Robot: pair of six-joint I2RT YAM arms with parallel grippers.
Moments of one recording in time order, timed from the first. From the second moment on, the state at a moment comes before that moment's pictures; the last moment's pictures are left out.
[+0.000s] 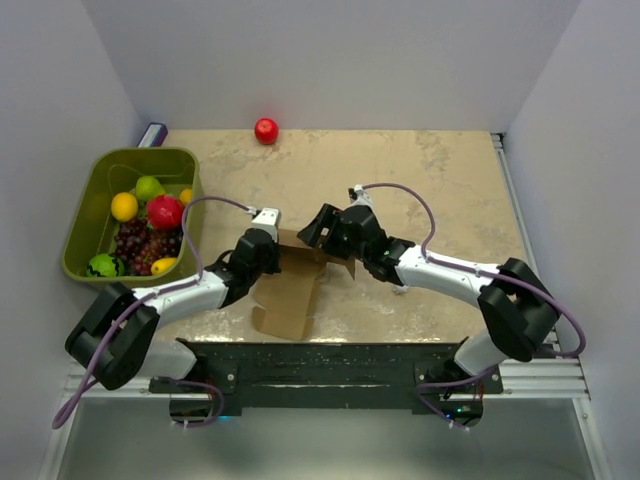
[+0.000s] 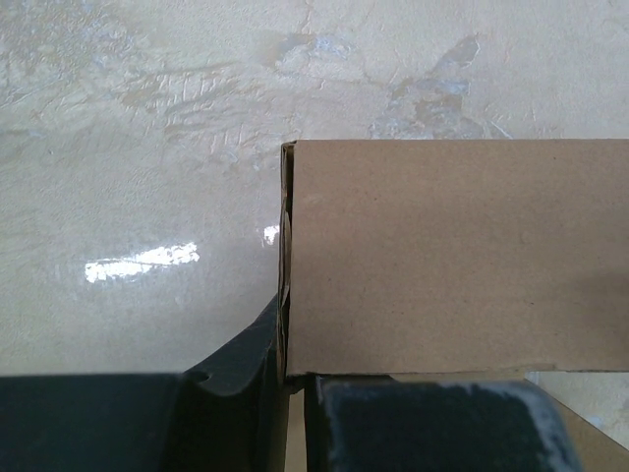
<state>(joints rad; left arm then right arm) -0.62 1.34 0.52 0.20 -0.26 -0.33 0.81 1.52 0.91 0.13 0.11 1.00</state>
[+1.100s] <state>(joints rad) -0.64 1.37 0.54 0.19 -0.31 -0.36 1.03 1.45 0.77 0.05 0.33 1.06</state>
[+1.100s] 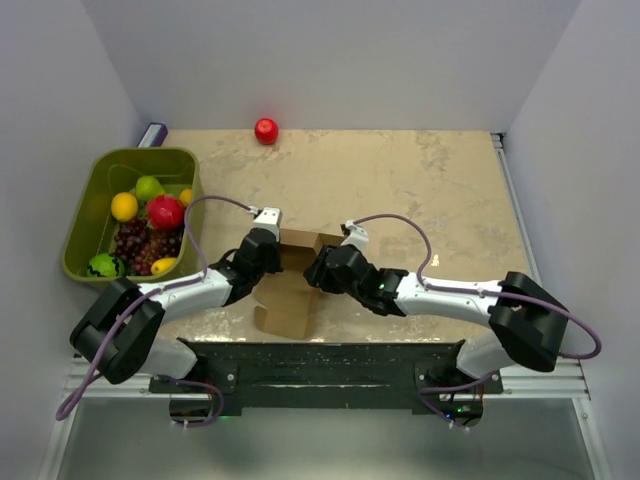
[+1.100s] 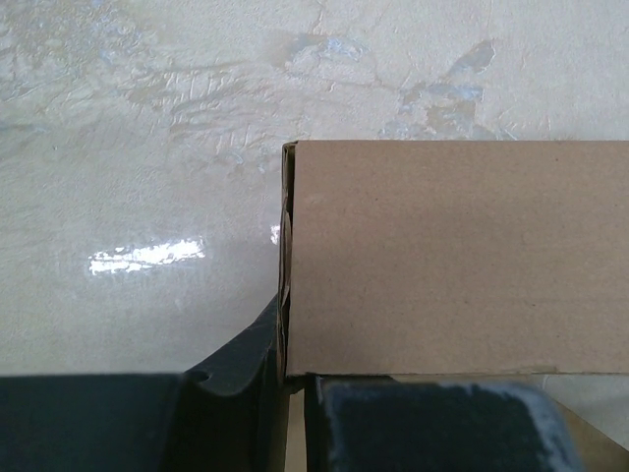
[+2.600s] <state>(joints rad) -0.65 1.34 0.49 0.24 -0.29 -0.38 0.91 1.75 0.89 0.12 0.33 1.05</state>
